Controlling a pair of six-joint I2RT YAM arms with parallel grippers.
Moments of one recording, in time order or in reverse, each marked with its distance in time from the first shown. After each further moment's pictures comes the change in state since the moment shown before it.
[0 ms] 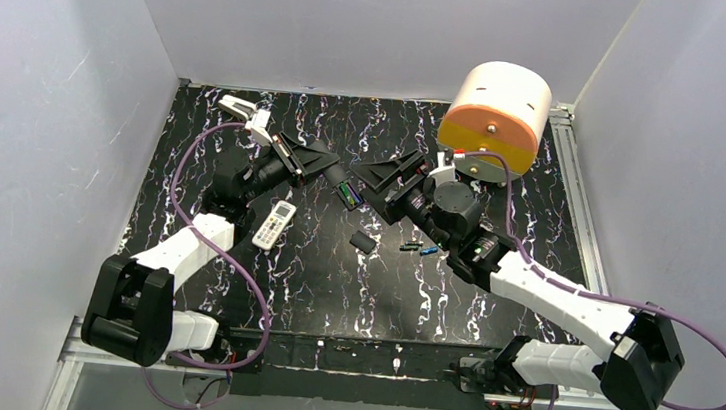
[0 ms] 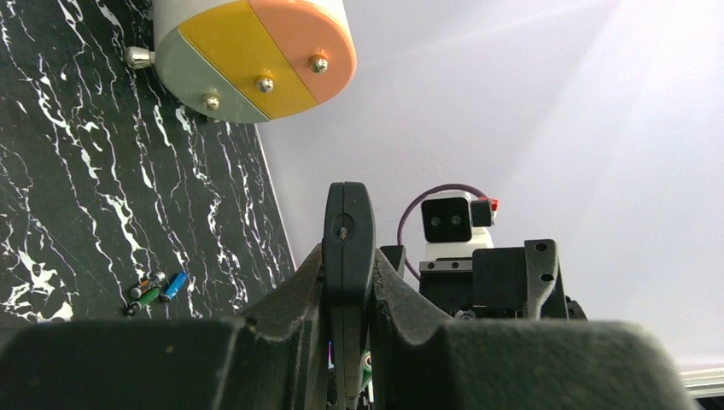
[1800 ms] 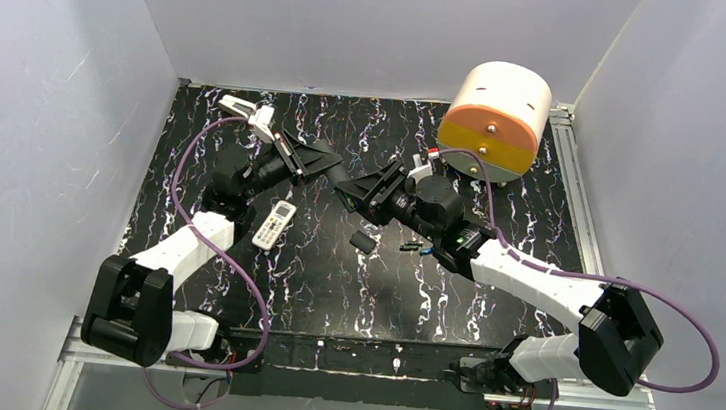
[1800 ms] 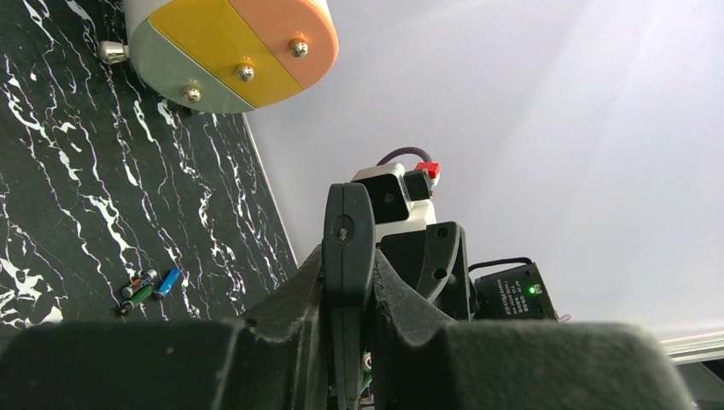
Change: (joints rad) left arm 0.000 0.000 0.022 0.009 0.055 0.024; right arm -0.026 0.139 0.016 0.033 -0.161 0.010
